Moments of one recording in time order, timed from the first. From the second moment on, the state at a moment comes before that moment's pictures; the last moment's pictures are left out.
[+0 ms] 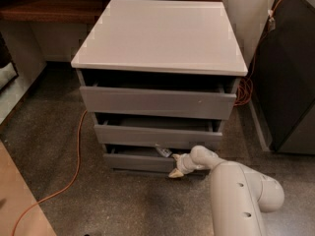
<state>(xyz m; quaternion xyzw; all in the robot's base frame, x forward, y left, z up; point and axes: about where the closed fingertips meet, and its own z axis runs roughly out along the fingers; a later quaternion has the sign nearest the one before) 0.717 -0.118 0.187 -0.63 0.72 0.09 0.28</state>
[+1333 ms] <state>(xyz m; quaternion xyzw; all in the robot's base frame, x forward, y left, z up) 0.668 -0.107 0.184 -0.63 0.72 0.11 0.27</state>
